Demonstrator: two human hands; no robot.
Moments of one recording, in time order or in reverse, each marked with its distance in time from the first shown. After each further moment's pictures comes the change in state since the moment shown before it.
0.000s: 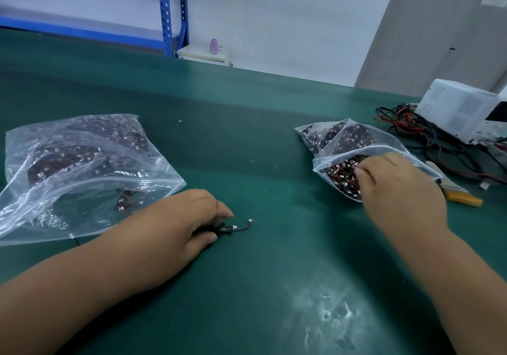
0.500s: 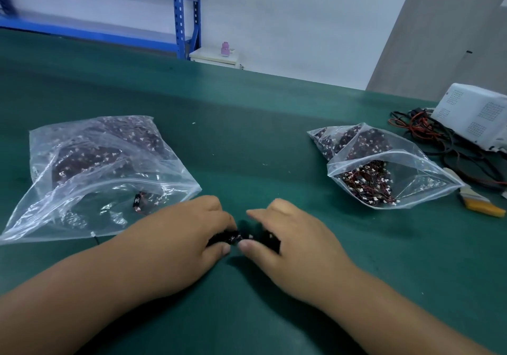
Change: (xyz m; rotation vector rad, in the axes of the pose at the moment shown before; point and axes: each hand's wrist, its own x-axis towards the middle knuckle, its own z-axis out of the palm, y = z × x) left_hand -0.003 -0.002 0.000 0.162 -0.093 -0.054; right_hand -0.042 -0.128 -0.004 0.431 -0.544 -0.326
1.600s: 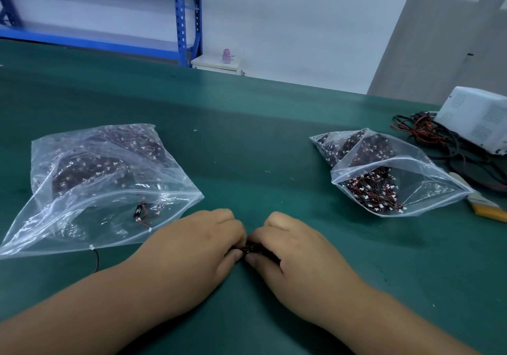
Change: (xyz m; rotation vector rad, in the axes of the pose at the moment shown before) left_hand 0.004 0.008 0.012 0.048 0.071 0.007; right_hand -0.002 -0.002 0.001 0.103 0.020 -0.120
